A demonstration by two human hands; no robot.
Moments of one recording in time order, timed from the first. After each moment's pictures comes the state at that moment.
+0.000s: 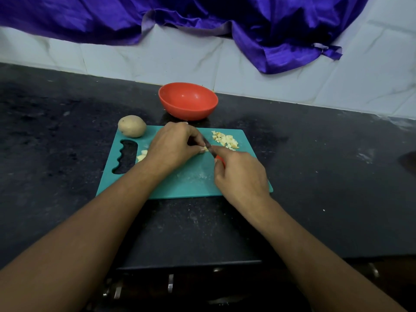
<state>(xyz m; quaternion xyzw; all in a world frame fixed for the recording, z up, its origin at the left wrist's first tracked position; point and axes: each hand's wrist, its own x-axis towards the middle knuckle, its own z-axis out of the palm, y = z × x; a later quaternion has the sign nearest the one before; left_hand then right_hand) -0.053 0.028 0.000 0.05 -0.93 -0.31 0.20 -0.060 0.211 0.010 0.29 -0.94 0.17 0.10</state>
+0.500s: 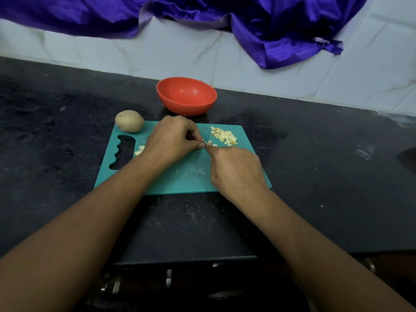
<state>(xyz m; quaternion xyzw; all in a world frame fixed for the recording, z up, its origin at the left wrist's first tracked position) -0.054 0.027 0.001 0.06 -0.93 -0.31 0.19 -0.061 0.206 0.019 0.34 -0.93 0.01 0.11</state>
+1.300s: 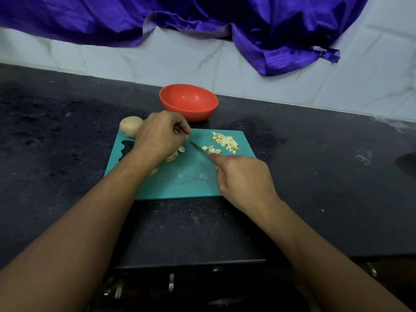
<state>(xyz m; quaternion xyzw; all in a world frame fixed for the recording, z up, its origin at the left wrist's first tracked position) -0.044 0.009 0.018 0.15 -0.91 -0.32 0.23 -0.062 0.224 0.014 0.38 -0.92 0.03 0.13</state>
